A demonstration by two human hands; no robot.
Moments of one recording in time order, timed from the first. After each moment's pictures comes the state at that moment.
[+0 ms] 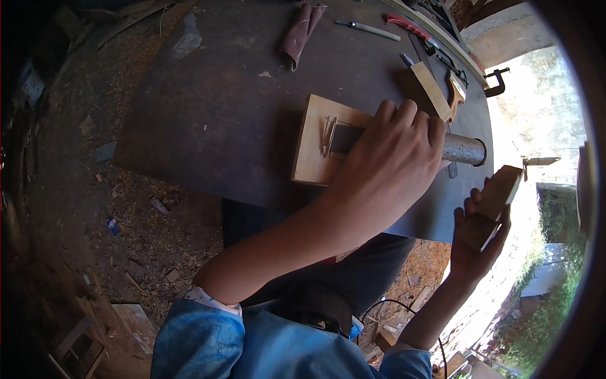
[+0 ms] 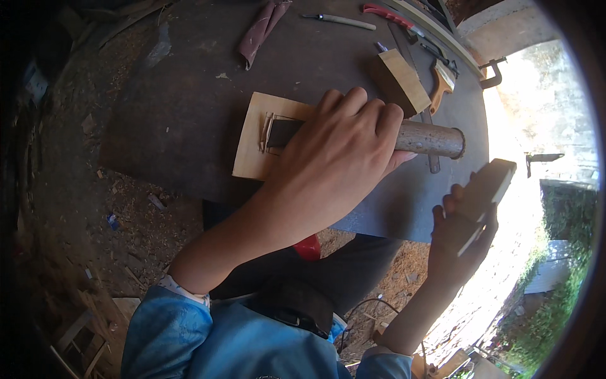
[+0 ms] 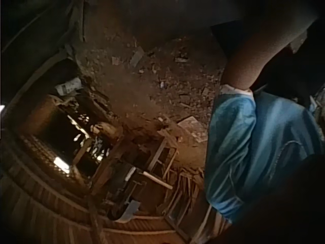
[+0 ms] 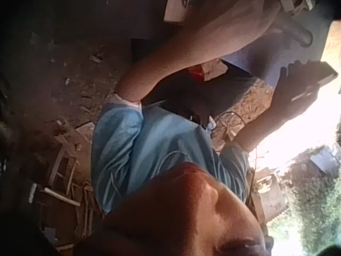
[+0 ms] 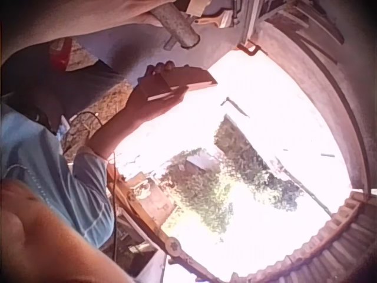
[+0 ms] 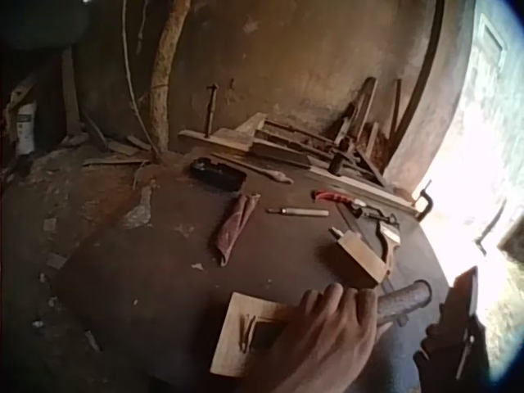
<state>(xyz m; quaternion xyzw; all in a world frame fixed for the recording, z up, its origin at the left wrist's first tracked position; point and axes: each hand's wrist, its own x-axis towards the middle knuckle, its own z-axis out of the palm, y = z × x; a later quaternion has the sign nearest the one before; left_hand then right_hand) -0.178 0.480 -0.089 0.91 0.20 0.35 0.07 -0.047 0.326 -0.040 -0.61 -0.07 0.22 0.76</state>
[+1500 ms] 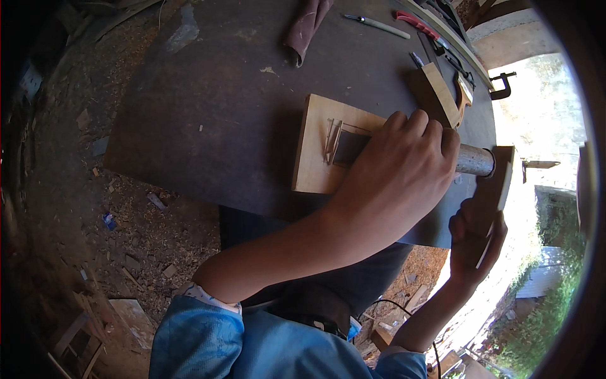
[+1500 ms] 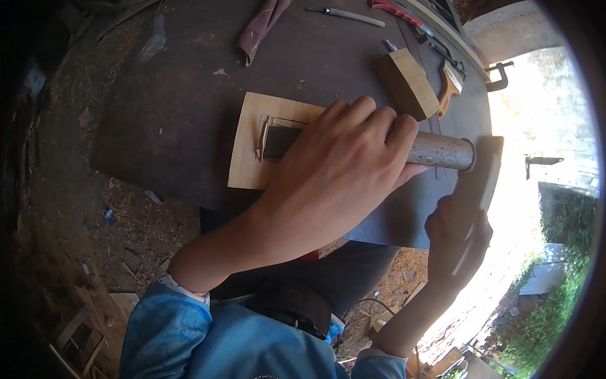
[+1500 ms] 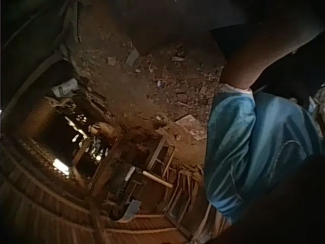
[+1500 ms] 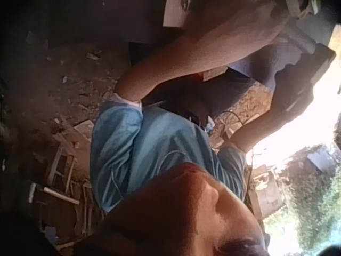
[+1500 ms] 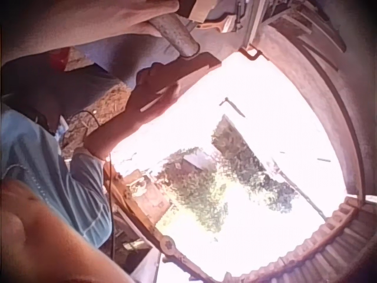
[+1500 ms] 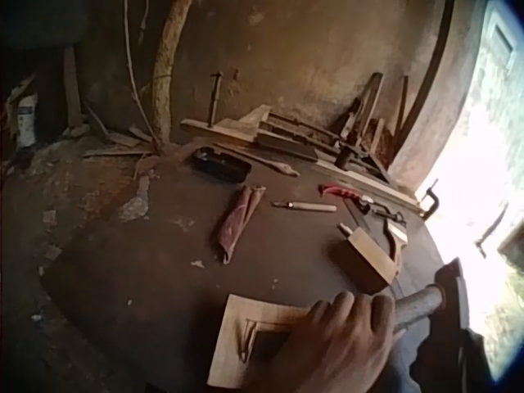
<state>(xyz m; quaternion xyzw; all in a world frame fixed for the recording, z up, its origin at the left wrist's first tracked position) -0.184 0.479 -0.089 0.91 0.20 0.34 0.11 -0.017 0.312 -0.060 -0.55 -0.24 0.39 0.70</state>
